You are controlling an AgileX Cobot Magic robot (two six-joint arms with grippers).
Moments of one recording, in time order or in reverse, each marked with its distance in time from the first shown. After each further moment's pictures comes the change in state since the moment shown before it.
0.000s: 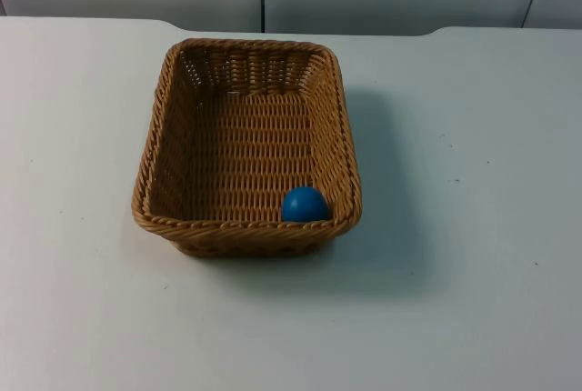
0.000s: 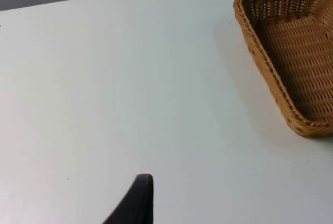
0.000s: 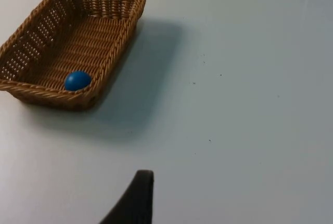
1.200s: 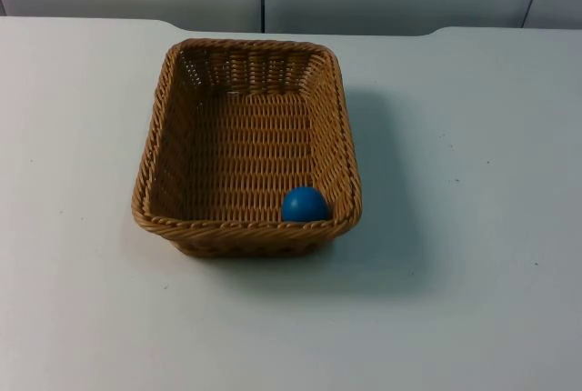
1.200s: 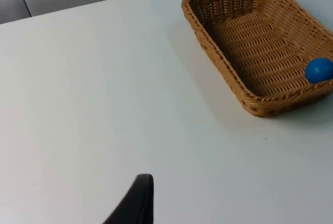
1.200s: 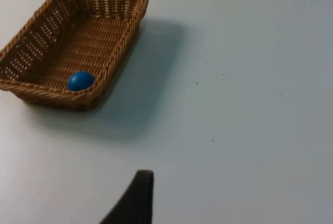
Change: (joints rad) right arm 0.000 0.000 0.002 0.000 0.000 0.000; left arm 0.000 -0.276 0.069 -0.143 0.123 0.165
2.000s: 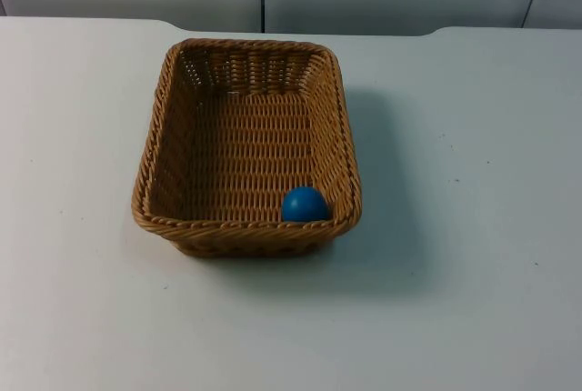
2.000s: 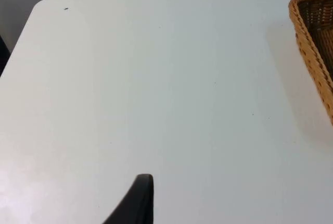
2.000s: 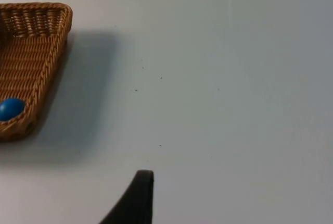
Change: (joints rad) right arm -0.230 0.000 0.000 0.000 0.000 0.000; left arm 0.322 0.000 0.000 0.000 0.000 0.000
